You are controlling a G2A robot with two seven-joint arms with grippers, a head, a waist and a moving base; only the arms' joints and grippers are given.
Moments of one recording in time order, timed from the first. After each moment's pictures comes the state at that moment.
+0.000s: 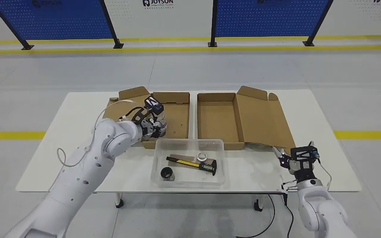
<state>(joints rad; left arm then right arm) 0.85 -0.99 -0.98 -1.49 0.93 -0.27 -0.85 -1.73 -1.15 1.60 -1.80 -1.33 0.00 0.00</state>
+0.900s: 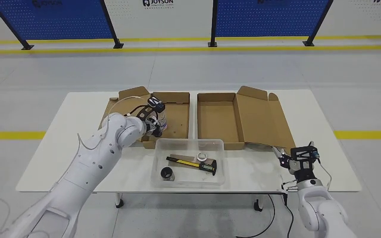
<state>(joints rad) 0.70 -1.08 -0.84 -1.21 0.95 -0.26 -0.85 -1.73 -1.15 1.60 -1.80 -1.33 0.00 0.00</state>
